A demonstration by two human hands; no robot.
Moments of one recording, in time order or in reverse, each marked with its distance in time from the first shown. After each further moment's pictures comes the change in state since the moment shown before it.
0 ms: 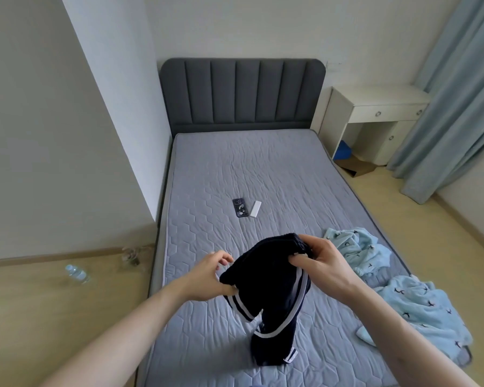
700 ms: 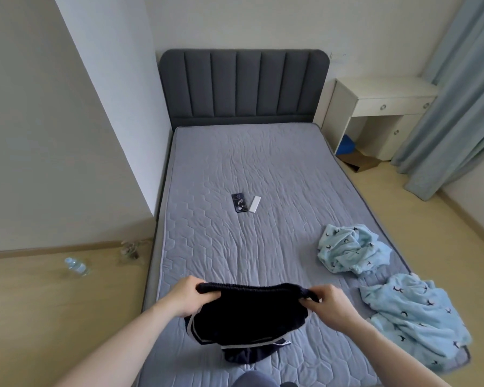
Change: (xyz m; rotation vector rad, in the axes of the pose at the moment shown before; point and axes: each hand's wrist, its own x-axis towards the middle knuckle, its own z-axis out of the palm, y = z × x) left_hand 0.003 -0.054 0.038 -0.013 0.056 -0.253; right_hand -0.016 0.177 -0.012 -0.485 0.021 0.346
